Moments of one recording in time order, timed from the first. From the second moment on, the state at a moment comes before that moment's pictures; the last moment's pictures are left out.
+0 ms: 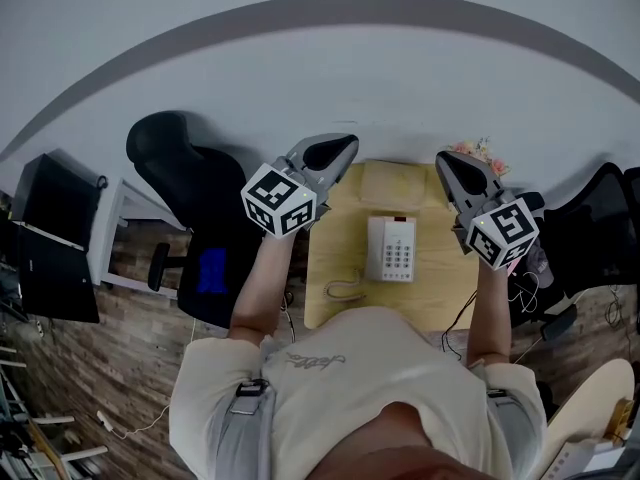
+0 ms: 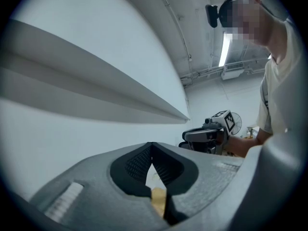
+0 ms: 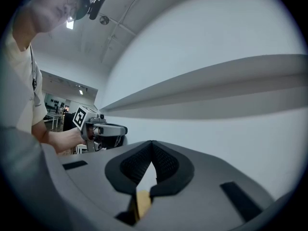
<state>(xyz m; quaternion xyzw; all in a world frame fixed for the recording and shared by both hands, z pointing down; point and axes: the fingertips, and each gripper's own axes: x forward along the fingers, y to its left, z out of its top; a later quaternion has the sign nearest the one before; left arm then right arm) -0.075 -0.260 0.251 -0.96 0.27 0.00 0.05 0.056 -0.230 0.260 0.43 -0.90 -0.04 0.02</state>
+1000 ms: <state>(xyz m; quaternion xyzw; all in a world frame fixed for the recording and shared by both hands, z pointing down) -0.081 -0.265 0.270 -0.96 0.28 -0.01 0.03 0.044 -0.236 0.279 0.42 -0.90 -0.04 0.03</state>
